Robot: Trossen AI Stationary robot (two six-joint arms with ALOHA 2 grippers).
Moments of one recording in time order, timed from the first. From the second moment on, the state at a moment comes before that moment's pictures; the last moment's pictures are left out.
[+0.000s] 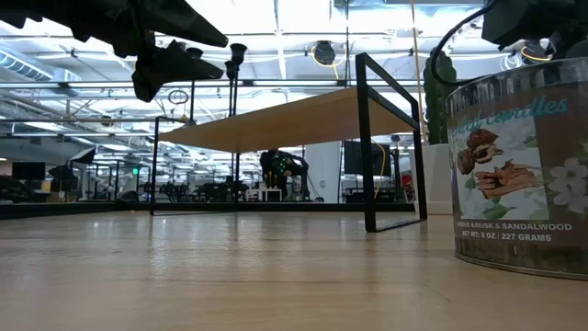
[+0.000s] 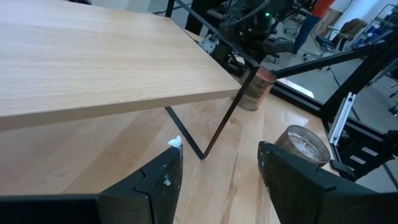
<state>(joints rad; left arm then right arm) -0.41 1.25 0.56 0.36 -0.52 -0.58 0.19 1.03 0.58 -1.11 -0.32 1.05</state>
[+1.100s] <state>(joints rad) -0.41 1.25 0.56 0.33 -0.53 -0.58 0.19 1.04 1.21 -1.08 -0.20 1.05</state>
